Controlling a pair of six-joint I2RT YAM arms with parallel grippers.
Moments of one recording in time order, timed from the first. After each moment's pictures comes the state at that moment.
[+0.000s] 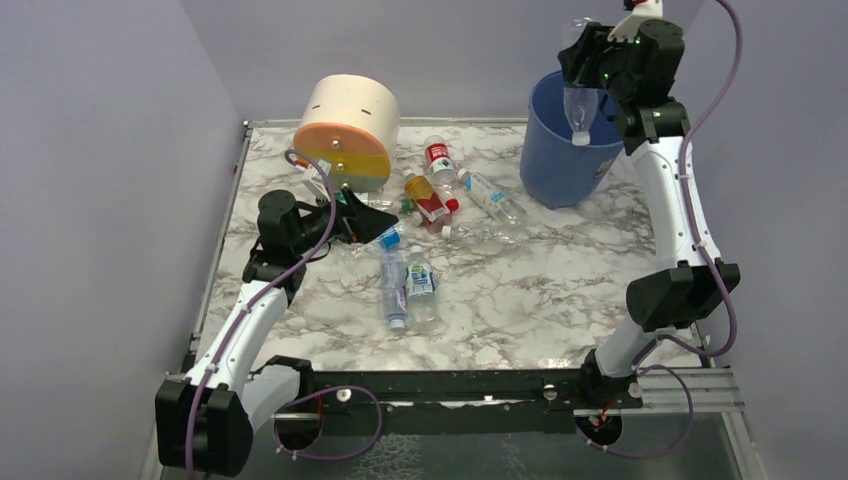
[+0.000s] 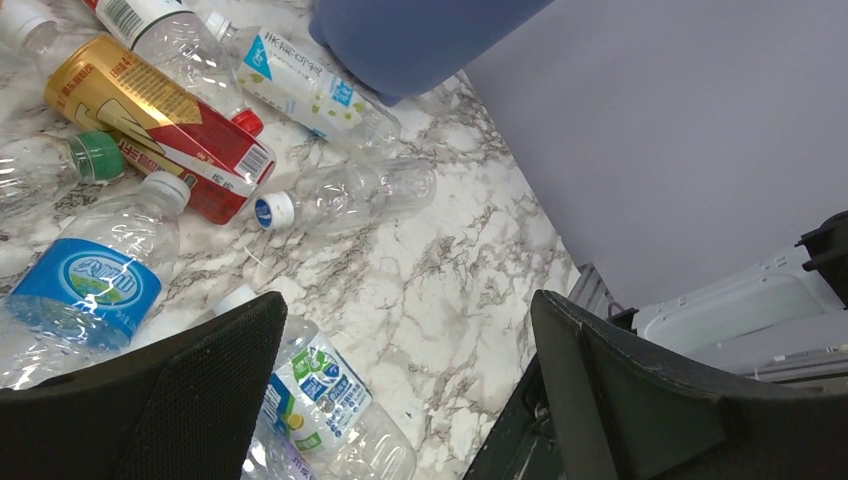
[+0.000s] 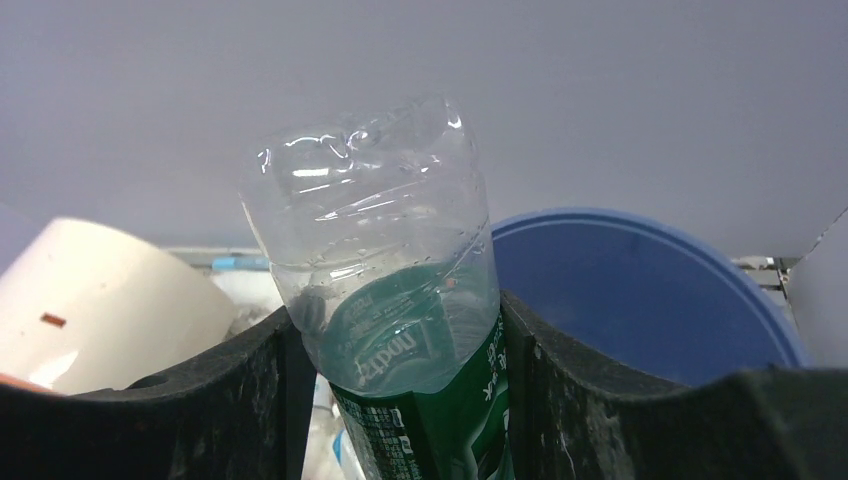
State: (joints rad) left arm -0.16 0.99 0.68 0.16 0.75 -0.65; right arm 0.12 1.69 1.96 -0.38 -0.09 0.15
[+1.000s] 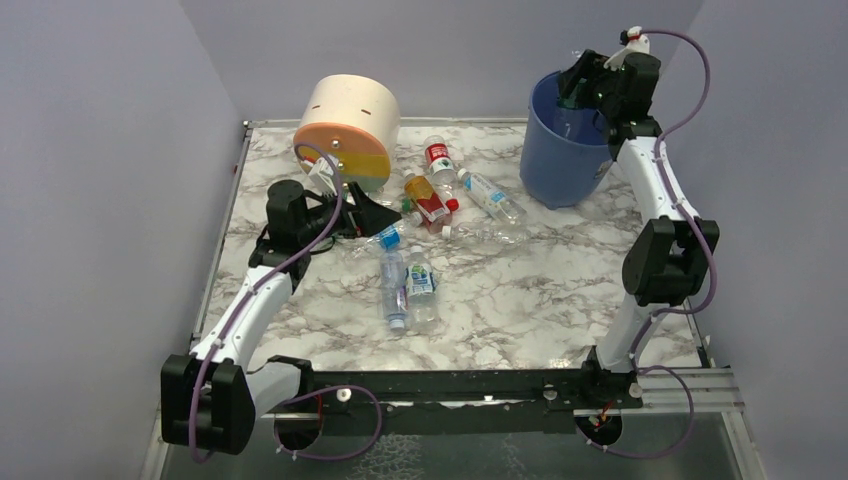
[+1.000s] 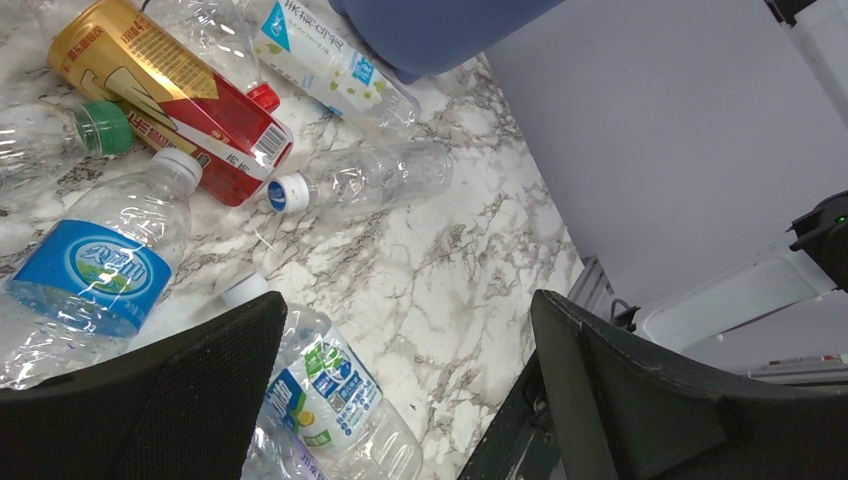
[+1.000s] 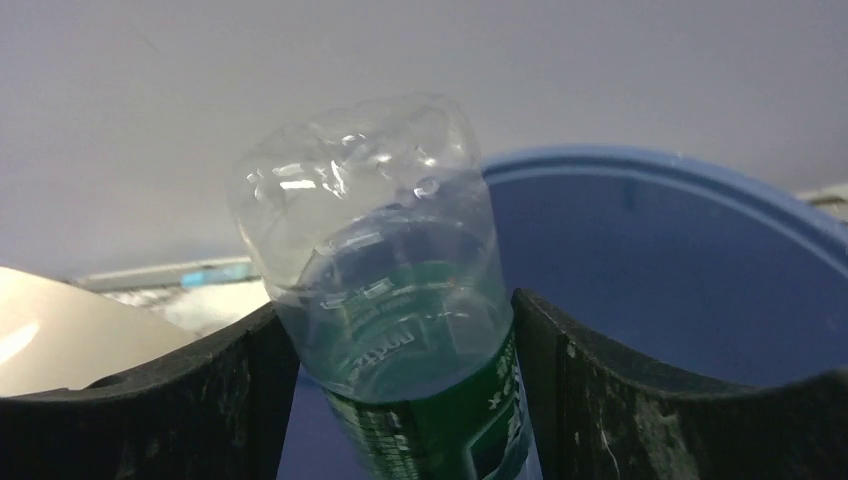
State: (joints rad) left arm -0.17 1.10 0.72 0.11 0.75 -0.64; right arm -0.03 1.87 1.78 -0.02 -0.20 0.33
